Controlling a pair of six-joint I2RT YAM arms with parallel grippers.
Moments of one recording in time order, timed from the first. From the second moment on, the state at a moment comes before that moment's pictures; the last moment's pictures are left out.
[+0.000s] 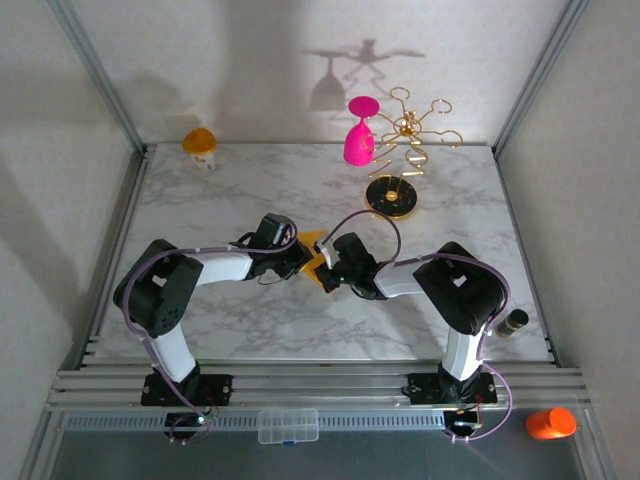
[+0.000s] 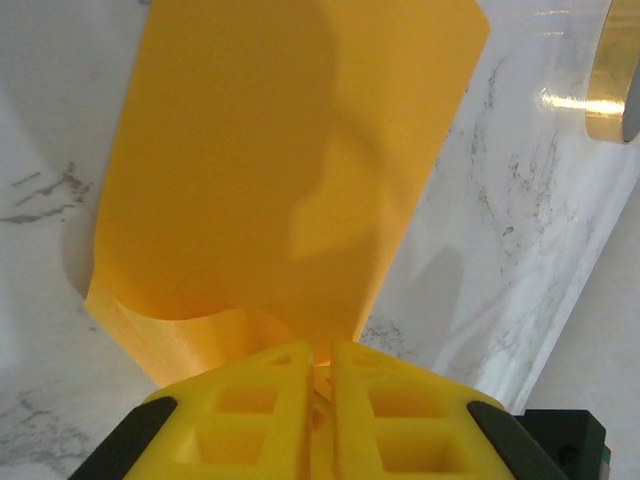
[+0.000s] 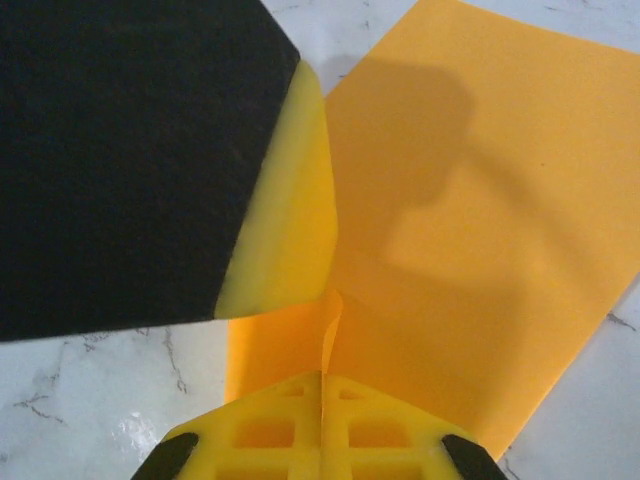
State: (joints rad) left arm -0.53 1.77 0.86 0.07 0.33 -1.22; right arm 0.76 1.83 0.77 0.33 -0.18 0.10
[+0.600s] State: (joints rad) left arm -0.53 1.79 0.81 0.12 0.32 -1.21; right arm 0.76 1.84 0.78 0.33 -0.19 0.10
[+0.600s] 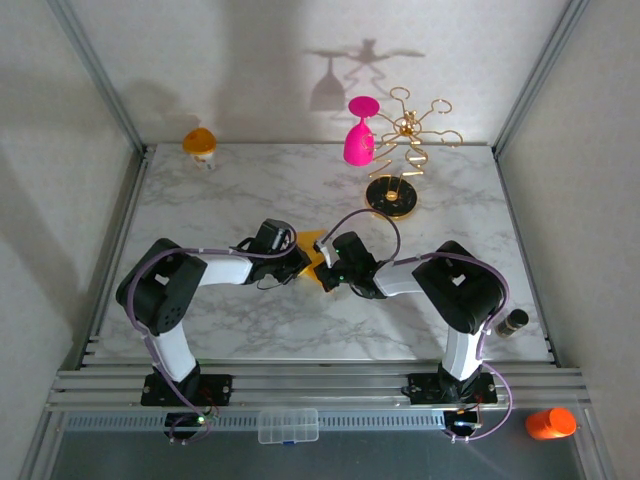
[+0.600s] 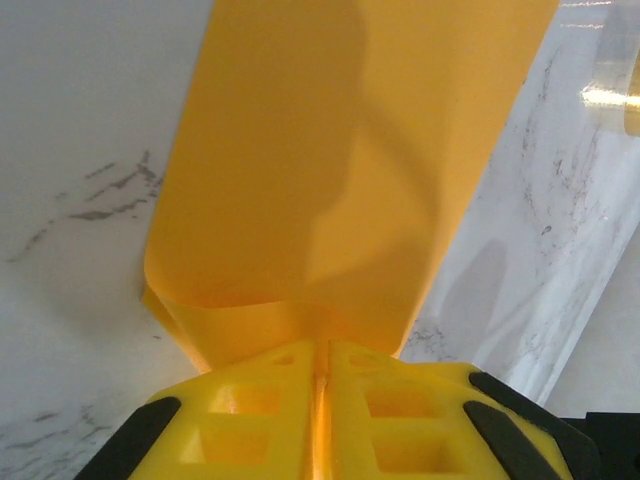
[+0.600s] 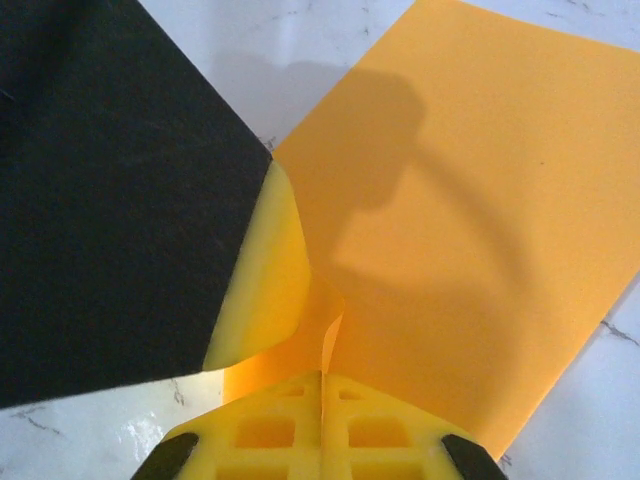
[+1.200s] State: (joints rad) left arm -0.53 1.81 0.82 0.12 0.31 -1.19; right arm 0.76 1.85 0.79 0.32 -0.19 0.11
